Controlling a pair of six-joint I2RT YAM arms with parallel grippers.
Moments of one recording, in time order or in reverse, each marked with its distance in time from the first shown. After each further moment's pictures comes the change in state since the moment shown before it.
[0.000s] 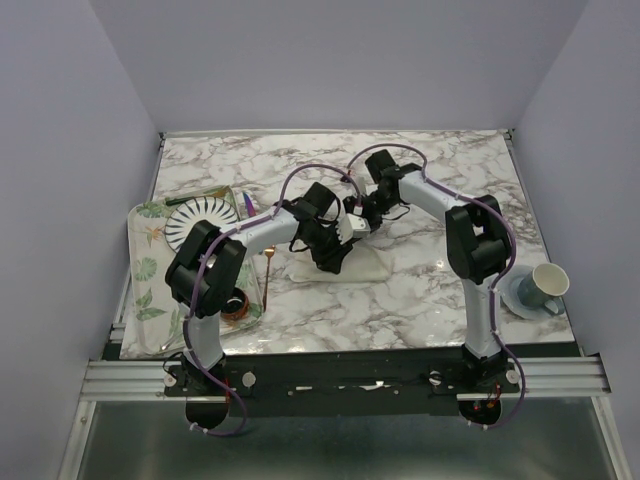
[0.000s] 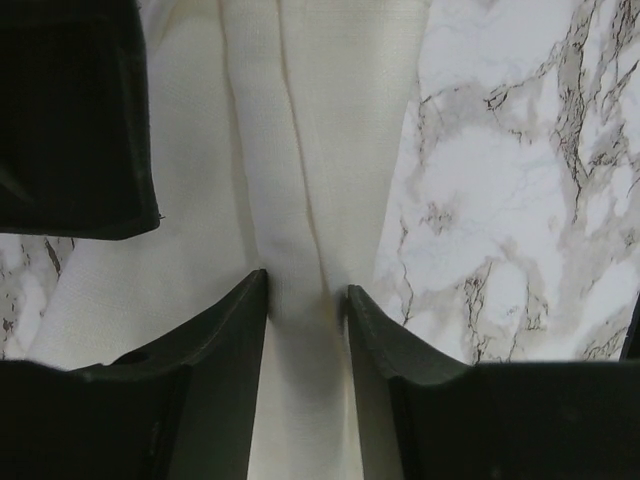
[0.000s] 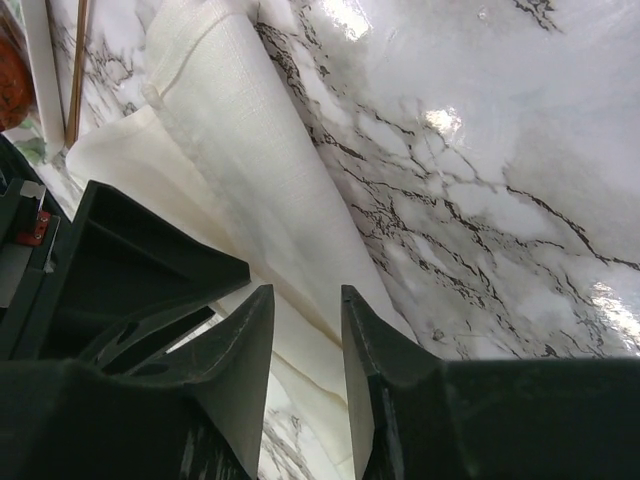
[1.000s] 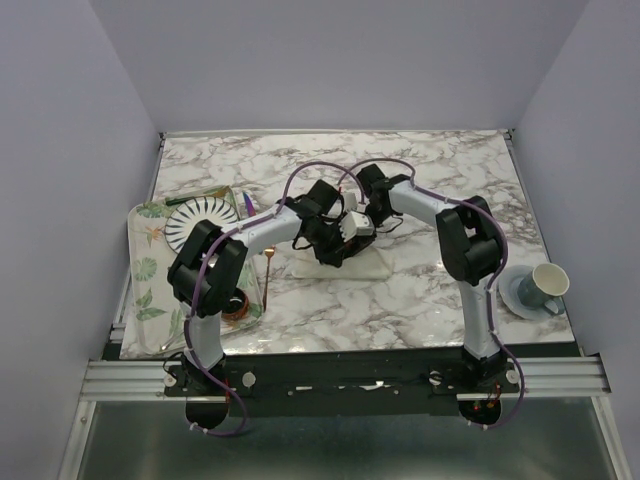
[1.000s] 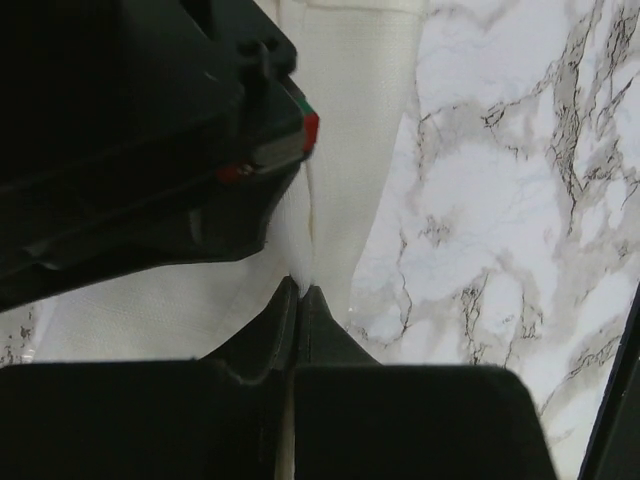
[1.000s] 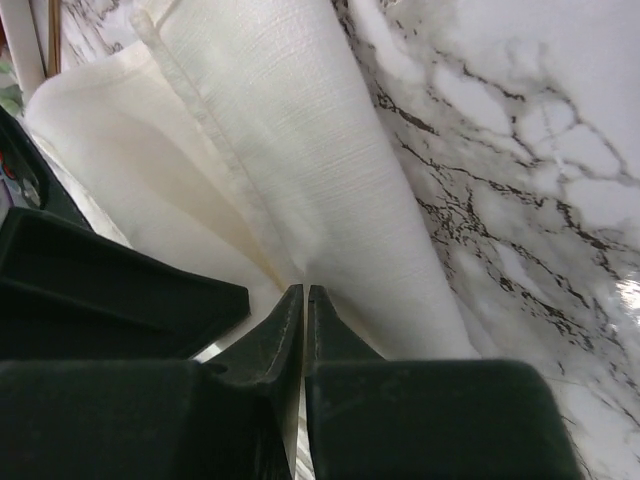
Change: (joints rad) left arm -0.014 0.011 0.033 -0.021 -0.015 -0.014; right arm 0.052 0.015 -0.063 0.000 -0.021 -0.023
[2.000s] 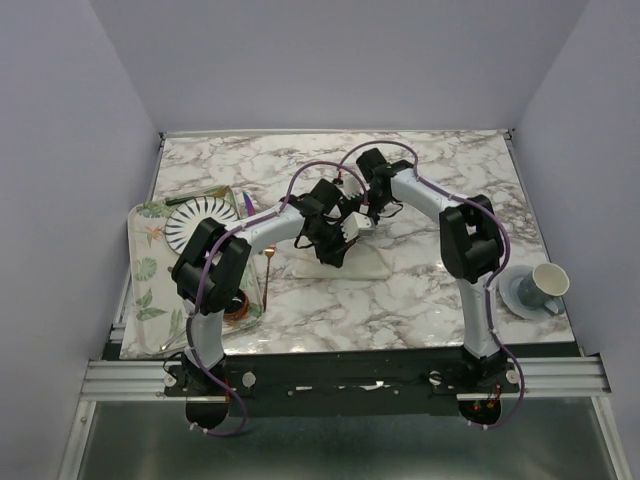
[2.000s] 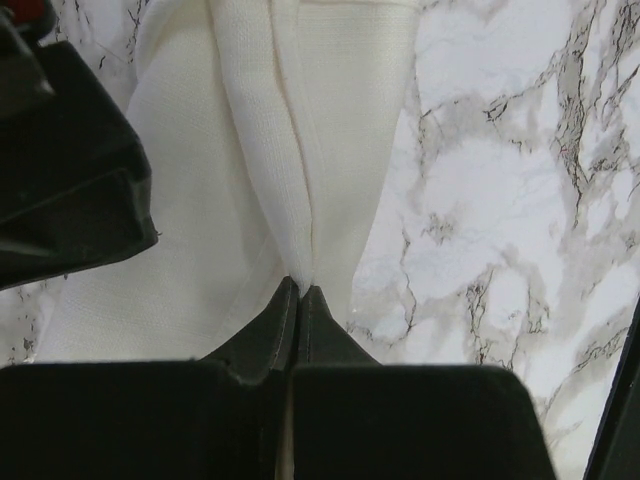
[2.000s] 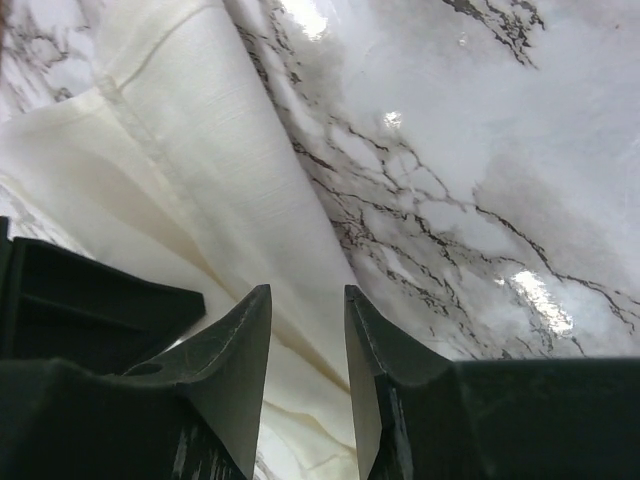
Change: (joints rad) left arm -0.004 0.031 0.049 -0.045 0.000 0.036; right arm -0.013 0.012 0.145 -0.073 0.134 -0.079
